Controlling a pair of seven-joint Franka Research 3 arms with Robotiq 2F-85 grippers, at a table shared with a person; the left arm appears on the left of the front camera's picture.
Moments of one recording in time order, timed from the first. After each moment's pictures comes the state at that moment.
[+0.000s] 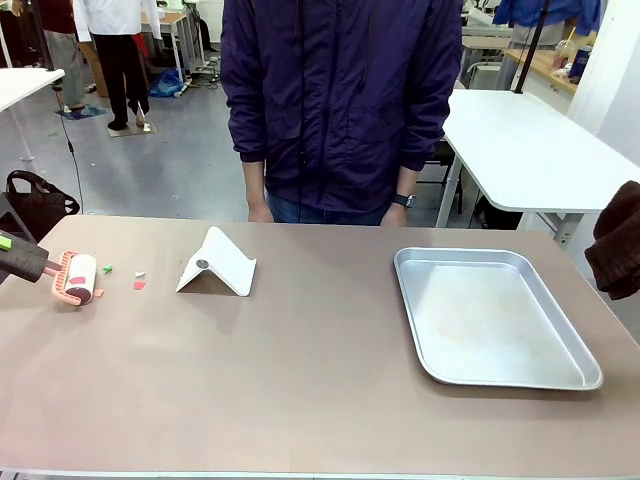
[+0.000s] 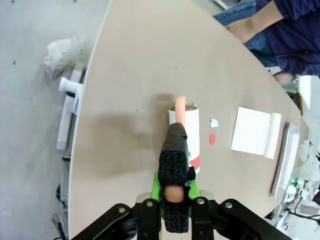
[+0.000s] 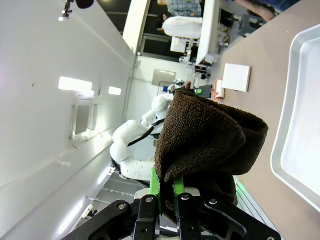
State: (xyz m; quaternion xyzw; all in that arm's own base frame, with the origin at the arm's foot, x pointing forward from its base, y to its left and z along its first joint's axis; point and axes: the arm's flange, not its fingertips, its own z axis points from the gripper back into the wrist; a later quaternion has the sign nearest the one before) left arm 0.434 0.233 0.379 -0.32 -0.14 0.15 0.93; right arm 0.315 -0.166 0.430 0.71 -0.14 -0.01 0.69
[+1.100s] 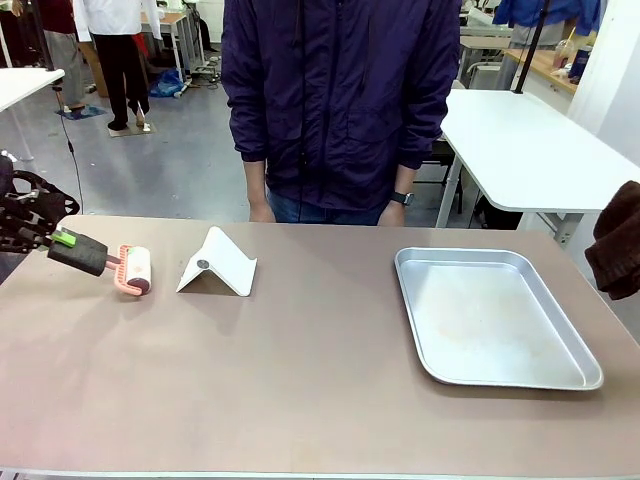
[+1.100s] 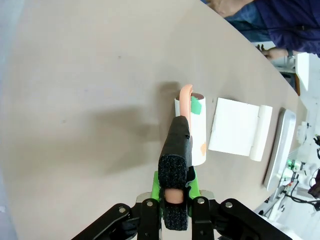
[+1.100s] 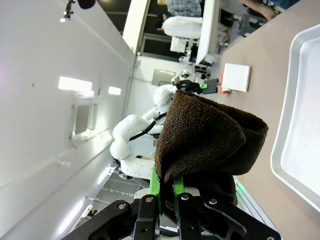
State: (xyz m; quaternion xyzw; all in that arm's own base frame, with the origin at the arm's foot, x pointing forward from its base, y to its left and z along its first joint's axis) left arm 0.483 0.149 0.367 -0.34 -0.08 0.12 0.93; right arm 0.315 -0.166 0.430 0.71 -0.14 -0.01 0.69
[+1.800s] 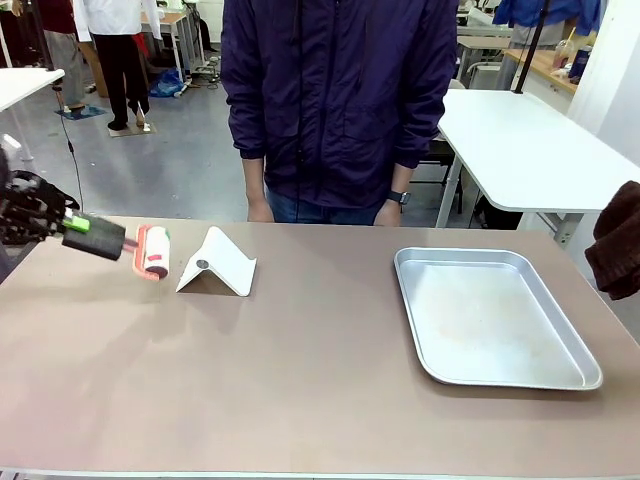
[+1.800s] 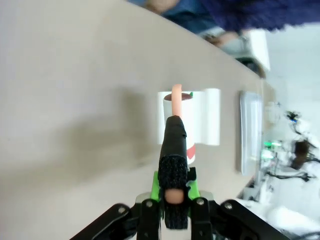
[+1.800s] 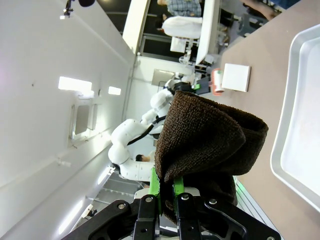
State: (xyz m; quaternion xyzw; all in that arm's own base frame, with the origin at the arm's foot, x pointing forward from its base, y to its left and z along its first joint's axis) left arm 0.453 0.138 0.397 -0.44 -0.16 0.03 0.88; right arm 0.315 -0.166 0.430 0.71 -0.14 -0.01 0.69
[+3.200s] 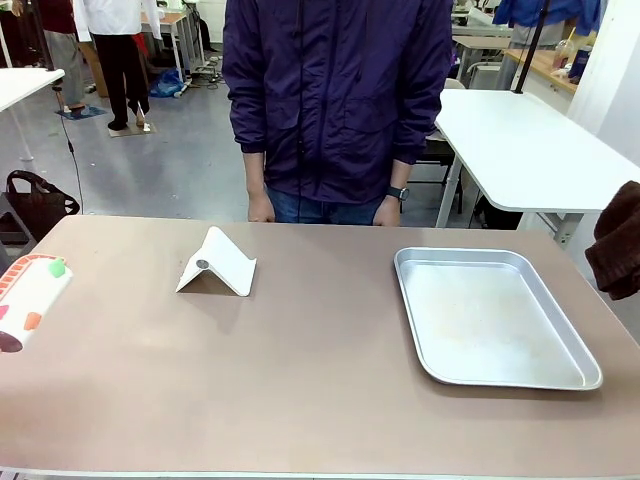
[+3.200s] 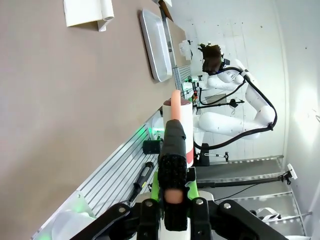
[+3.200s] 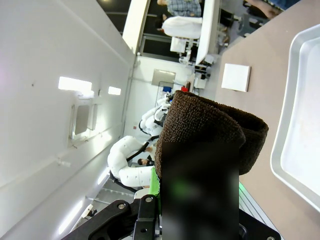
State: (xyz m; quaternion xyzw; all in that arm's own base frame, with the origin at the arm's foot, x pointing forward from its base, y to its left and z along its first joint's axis) left arm 0.265 0.217 0.419 -0.61 -0.07 -0.08 0.79; right arm 0.315 -0.166 0.430 0.71 -0.14 -0.01 0.69
